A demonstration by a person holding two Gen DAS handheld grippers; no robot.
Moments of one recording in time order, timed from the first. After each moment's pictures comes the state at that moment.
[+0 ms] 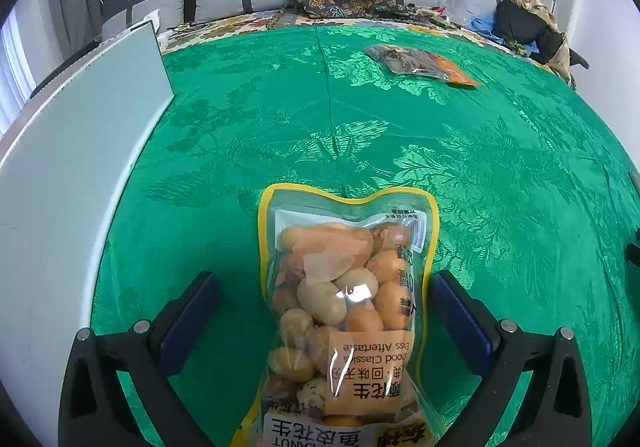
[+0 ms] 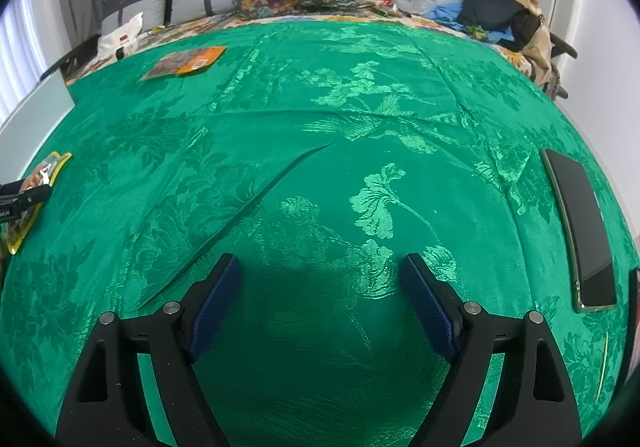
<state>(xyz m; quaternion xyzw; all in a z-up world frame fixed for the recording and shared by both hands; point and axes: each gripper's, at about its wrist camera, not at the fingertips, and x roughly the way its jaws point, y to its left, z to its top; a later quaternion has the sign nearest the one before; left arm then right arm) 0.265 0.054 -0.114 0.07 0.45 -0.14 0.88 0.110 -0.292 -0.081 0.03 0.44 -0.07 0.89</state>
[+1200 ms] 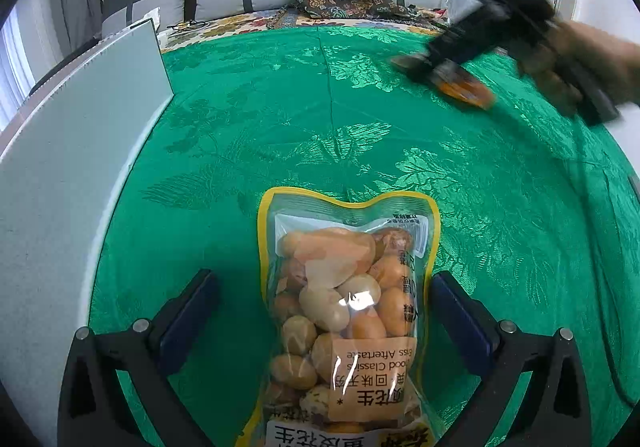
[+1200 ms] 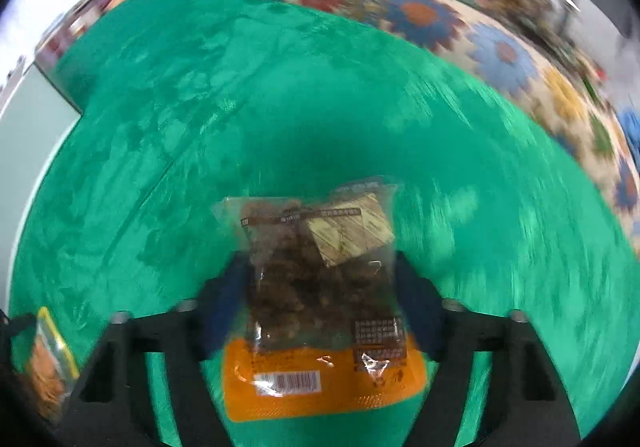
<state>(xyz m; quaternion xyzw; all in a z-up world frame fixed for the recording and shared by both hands) 0.265 0.054 -0.113 0.06 0.45 -0.14 0.88 0.467 -0.152 -0.088 -0.09 0.57 0.14 0.80</state>
